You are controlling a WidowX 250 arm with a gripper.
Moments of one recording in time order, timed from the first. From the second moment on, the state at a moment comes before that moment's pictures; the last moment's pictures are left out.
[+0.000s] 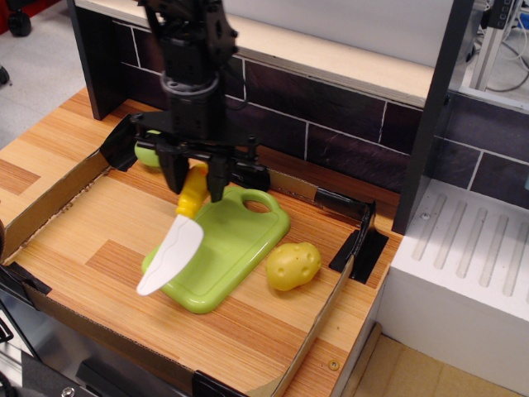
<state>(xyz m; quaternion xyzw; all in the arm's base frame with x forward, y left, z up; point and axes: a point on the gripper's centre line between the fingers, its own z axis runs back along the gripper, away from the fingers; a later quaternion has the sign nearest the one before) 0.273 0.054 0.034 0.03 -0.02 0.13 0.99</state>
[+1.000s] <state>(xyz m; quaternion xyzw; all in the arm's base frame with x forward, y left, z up) 0.294 0.038 0.010 0.02 0.01 0.14 0.99</state>
